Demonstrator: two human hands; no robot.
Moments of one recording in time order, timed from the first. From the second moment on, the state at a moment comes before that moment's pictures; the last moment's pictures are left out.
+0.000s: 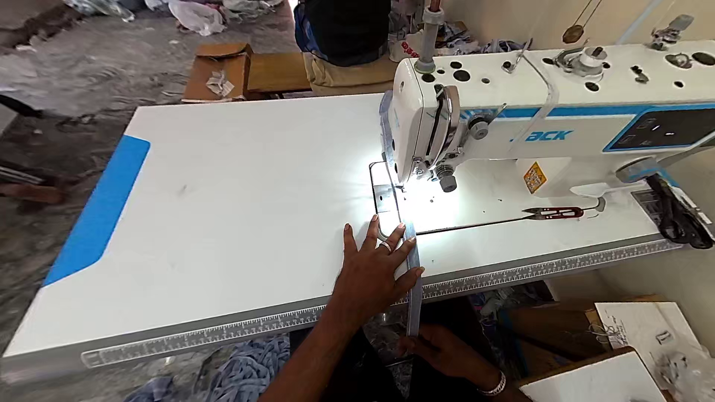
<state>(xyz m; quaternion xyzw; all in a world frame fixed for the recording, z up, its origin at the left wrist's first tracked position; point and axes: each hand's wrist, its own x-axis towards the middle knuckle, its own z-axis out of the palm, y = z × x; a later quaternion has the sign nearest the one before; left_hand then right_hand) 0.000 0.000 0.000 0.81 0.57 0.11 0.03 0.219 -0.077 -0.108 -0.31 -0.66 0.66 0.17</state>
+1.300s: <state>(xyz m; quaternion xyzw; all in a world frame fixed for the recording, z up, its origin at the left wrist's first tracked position) 0.002 -0.004 0.000 0.81 0.57 0.11 0.04 0.221 -0.079 -0.111 -0.31 -0.68 0.65 0.16</state>
